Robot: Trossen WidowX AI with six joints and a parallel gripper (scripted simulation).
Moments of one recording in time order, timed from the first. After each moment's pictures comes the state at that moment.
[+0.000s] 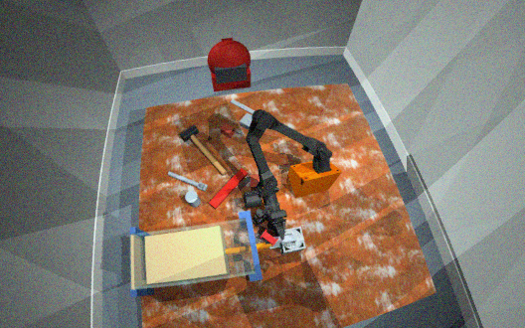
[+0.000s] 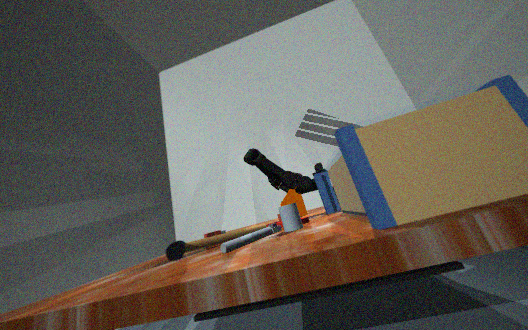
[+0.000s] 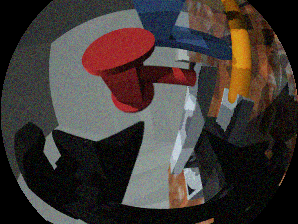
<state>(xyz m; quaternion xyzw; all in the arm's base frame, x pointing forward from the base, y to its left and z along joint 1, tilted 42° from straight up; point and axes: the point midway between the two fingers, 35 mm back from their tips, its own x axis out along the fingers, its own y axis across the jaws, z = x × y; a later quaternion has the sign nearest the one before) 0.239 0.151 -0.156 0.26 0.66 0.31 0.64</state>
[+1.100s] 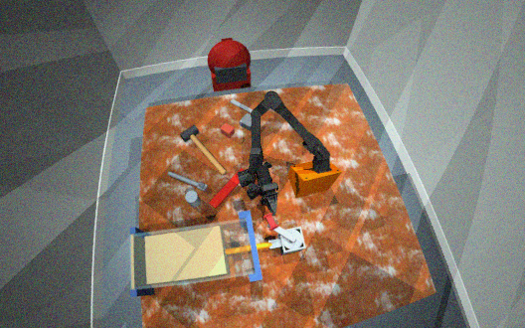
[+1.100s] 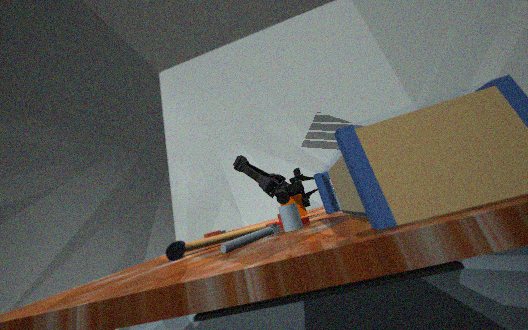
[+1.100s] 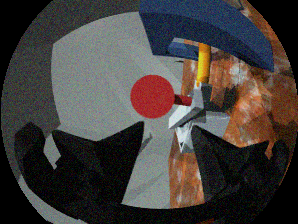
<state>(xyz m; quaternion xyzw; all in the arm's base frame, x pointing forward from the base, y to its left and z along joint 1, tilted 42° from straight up) 0.245 0.072 -0.080 0.25 0.66 0.30 0.64</state>
